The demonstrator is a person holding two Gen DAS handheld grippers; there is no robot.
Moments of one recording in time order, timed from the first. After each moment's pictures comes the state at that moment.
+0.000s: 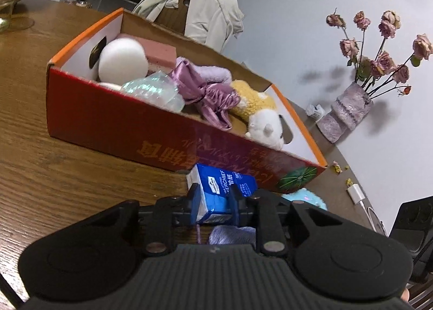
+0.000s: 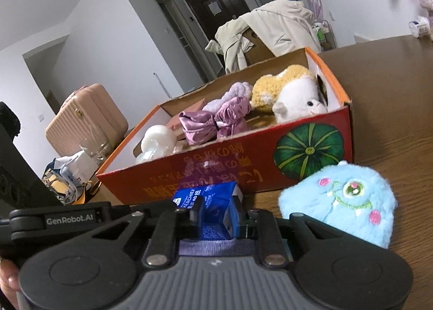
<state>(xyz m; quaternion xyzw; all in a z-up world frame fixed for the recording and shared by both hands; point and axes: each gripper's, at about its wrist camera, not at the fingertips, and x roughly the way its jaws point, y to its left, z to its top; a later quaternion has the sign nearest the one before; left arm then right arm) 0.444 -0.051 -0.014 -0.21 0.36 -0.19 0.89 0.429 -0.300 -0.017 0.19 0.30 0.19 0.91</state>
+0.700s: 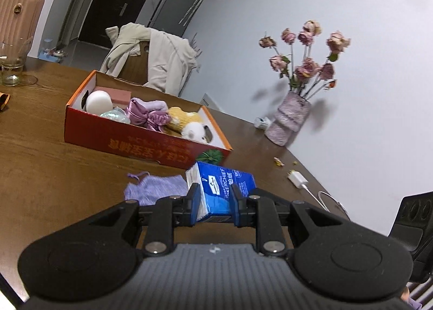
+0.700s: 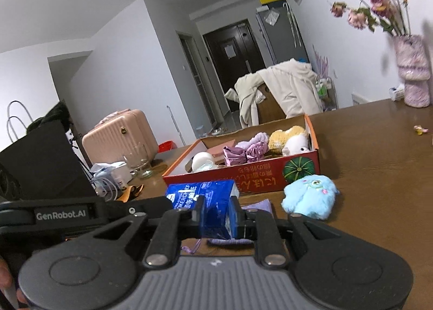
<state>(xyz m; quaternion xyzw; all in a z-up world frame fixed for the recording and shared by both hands) 0.254 -0.070 0.075 -0.17 0.27 -0.23 0.92 0.233 -0.308 0.064 0.15 0.20 0.18 0.95</state>
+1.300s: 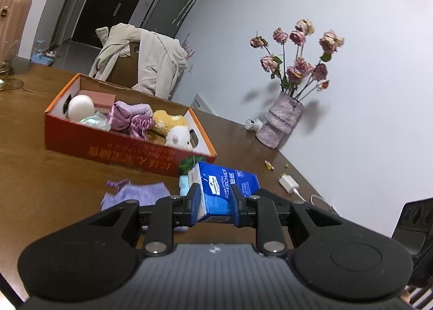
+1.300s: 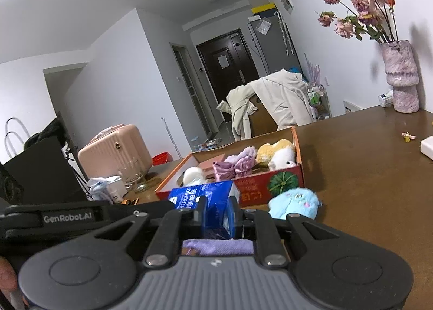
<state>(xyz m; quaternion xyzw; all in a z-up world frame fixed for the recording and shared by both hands) 0.284 -0.095 0.083 -0.18 0.27 -0.24 0.92 0.243 -0.335 0.075 0.16 0.18 0.17 0.95</state>
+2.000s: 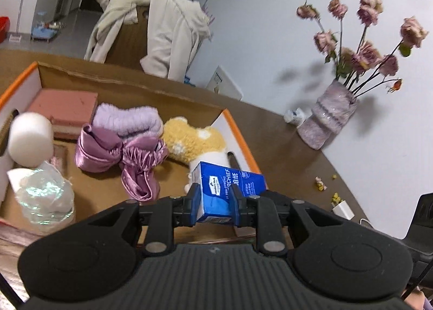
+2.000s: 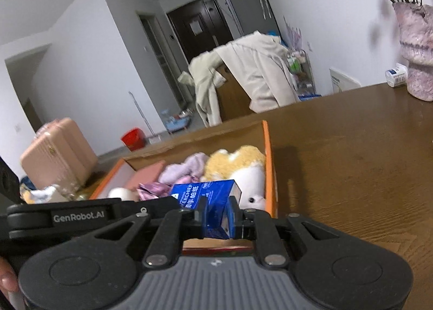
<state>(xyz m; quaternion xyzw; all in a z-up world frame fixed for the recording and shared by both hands) 0.517 -0.136 0.038 -0.16 0.36 -0.22 0.89 0.473 -0.359 0.048 0.16 0.28 0.13 0.94</state>
